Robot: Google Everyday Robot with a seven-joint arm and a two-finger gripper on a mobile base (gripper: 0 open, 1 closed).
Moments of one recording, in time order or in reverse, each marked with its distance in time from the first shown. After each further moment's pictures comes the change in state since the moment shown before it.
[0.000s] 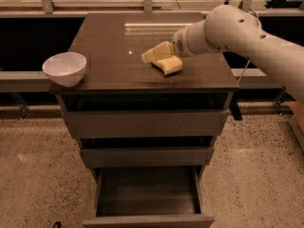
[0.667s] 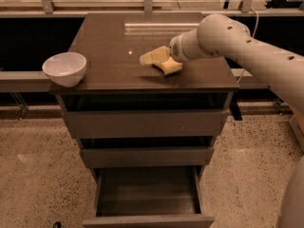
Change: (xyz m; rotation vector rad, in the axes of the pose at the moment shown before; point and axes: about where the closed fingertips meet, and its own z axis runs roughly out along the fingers) arm 0.021 -0.004 0.037 -0.010 0.042 0.146
